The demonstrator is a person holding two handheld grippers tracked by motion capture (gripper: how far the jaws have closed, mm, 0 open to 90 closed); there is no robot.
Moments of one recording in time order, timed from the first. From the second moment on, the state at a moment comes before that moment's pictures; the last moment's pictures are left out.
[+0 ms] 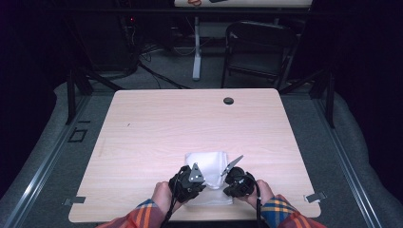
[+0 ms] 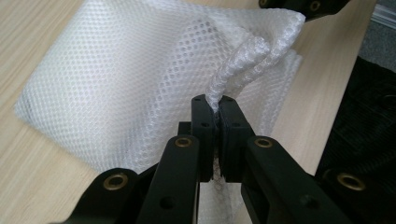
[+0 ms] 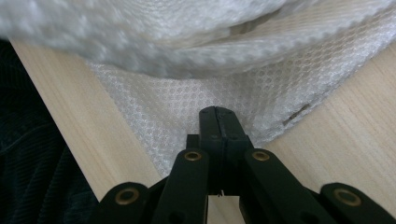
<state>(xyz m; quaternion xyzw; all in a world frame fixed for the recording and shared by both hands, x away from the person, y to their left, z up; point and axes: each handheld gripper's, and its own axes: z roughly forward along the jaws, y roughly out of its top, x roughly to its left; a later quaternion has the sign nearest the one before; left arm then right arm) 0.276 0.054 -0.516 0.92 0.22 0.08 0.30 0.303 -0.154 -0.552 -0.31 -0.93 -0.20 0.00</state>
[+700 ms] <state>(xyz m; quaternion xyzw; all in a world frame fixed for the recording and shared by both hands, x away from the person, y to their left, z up) 0.274 0.075 -0.504 0.91 0.24 0.13 0.32 0.302 -0.154 -0.553 -0.31 -0.93 -0.21 0.00</state>
